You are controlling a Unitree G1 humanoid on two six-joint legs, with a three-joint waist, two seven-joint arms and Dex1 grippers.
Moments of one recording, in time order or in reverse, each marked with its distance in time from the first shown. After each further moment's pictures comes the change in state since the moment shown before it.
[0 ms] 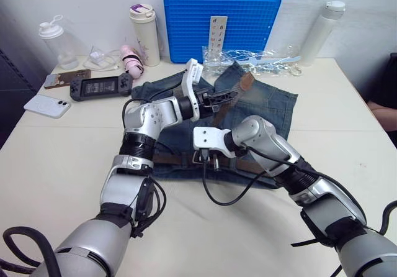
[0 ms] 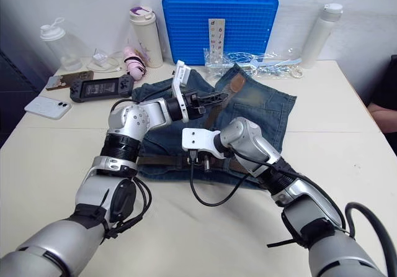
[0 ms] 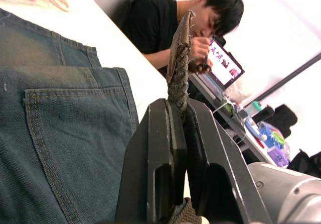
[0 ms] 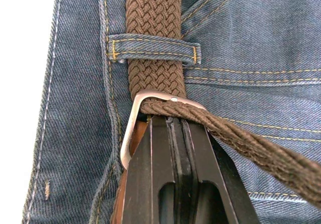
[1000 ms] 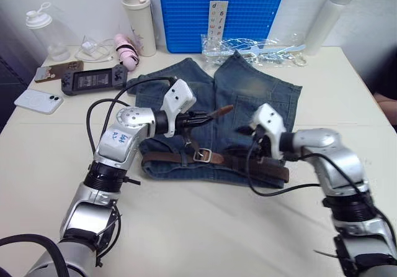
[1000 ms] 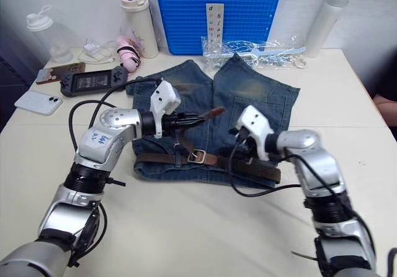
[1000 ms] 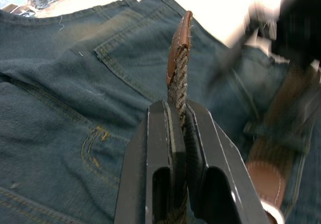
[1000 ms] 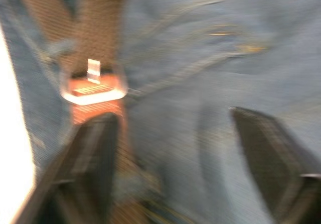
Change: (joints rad) left arm 0.326 0.350 -0.276 -0.554 0.334 -0.353 -0.167; right arm 0.315 -0.264 -0.528 -0.384 0.354 0.129 -0.175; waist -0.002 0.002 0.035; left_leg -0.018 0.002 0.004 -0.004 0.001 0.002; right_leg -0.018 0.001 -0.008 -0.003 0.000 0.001
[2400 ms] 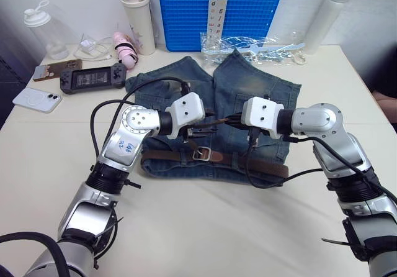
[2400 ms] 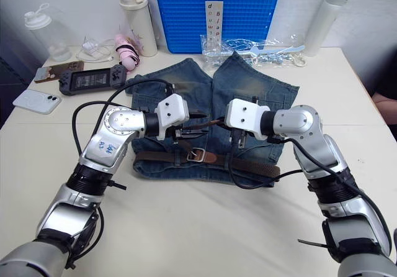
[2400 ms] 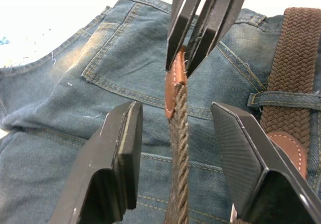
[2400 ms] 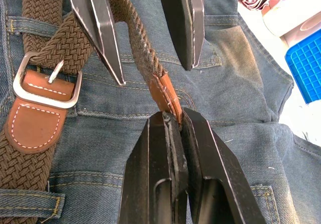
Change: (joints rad) left arm -0.018 -0.024 -0.066 0.074 0.177 -0.295 -0.049; right arm -0.163 -0.013 0.166 0.164 -0.147 -0.471 0.024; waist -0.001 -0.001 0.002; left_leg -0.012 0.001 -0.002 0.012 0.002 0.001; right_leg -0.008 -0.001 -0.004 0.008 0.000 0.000
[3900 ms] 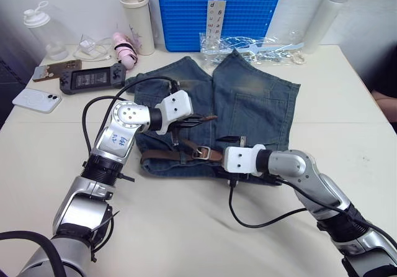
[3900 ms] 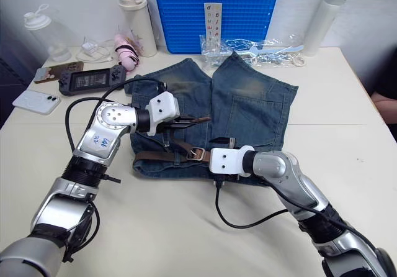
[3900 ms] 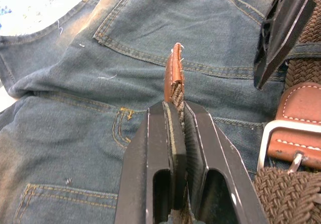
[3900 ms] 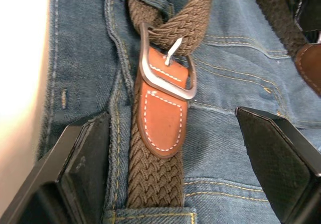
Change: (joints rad) left arm -0.044 0.044 0.027 0.168 0.026 -0.089 -0.067; right arm 0.263 0.043 0.151 -0.203 -0.209 -0.007 -0.190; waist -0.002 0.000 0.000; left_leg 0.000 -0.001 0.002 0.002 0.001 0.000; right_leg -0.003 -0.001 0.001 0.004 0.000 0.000
